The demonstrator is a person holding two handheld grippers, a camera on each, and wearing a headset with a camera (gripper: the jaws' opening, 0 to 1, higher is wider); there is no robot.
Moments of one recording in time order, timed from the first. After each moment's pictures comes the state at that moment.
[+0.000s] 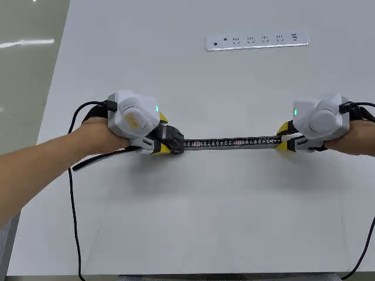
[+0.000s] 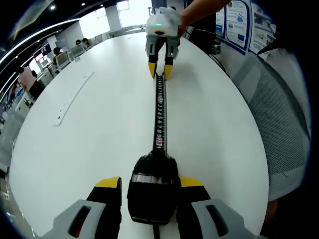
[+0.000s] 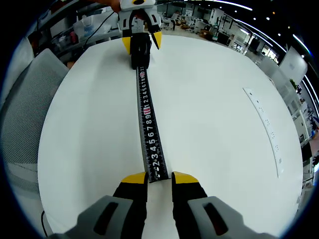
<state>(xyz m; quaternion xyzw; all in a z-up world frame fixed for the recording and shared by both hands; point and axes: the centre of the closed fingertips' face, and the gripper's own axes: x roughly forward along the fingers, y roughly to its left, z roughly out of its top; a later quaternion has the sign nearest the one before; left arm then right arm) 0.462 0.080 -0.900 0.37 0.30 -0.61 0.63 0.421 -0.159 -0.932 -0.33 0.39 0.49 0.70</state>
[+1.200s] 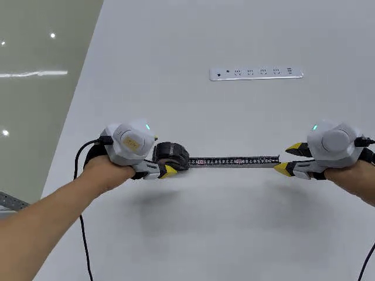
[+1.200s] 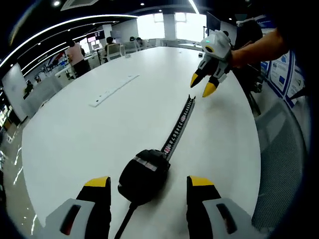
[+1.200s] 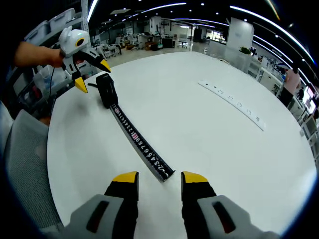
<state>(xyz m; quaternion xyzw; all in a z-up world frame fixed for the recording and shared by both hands) 0.448 0.106 -0.867 0.24 0.33 -0.47 0.78 0.405 -0.159 -0.887 -0.17 0.39 0.34 0.84</state>
